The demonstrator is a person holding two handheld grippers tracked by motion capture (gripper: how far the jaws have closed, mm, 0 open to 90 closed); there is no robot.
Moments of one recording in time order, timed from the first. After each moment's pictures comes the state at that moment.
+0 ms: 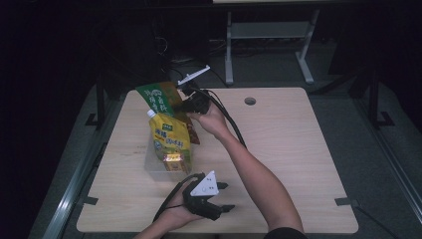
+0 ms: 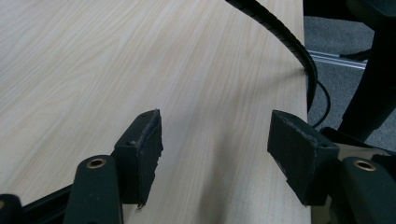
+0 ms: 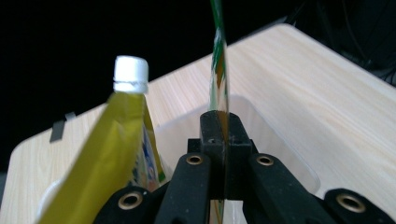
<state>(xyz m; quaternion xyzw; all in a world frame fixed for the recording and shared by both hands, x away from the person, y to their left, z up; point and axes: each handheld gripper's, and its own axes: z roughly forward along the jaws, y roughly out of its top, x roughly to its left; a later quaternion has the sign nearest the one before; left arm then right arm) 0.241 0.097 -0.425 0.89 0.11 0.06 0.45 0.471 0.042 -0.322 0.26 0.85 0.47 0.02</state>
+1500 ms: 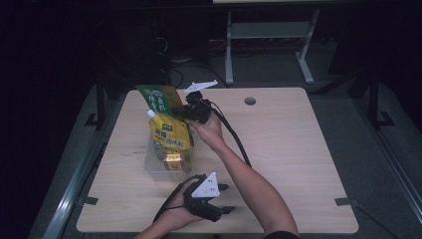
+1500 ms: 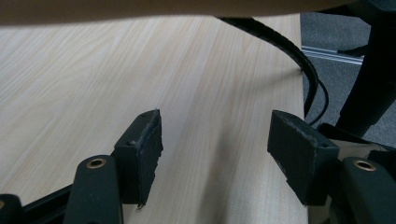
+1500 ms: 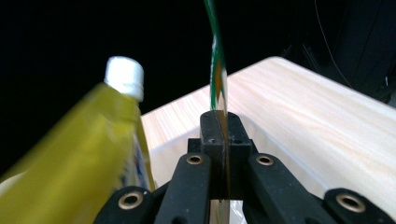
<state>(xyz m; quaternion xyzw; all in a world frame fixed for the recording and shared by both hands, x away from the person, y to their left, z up) 0.239 0.095 -0.427 0.89 0.10 0.06 0.45 0.460 0.040 -0.357 0.27 0.79 0.55 0.04</state>
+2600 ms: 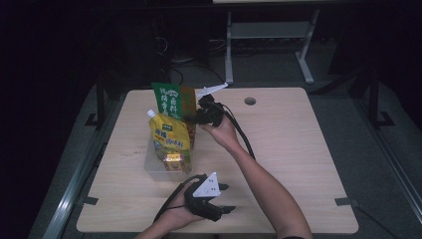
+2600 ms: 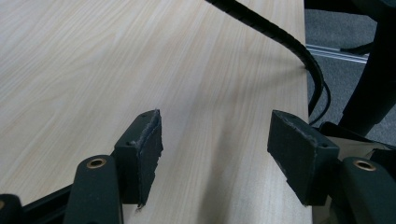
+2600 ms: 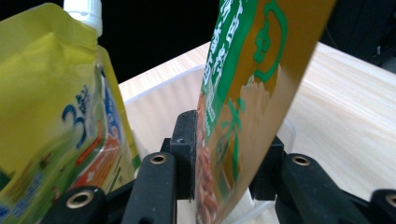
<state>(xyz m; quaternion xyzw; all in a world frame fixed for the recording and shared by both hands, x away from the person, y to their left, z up) 0.241 0.094 -0.429 0.89 0.11 0.06 0.44 0.464 0.004 -0.371 0.28 0.82 0.50 0.03</state>
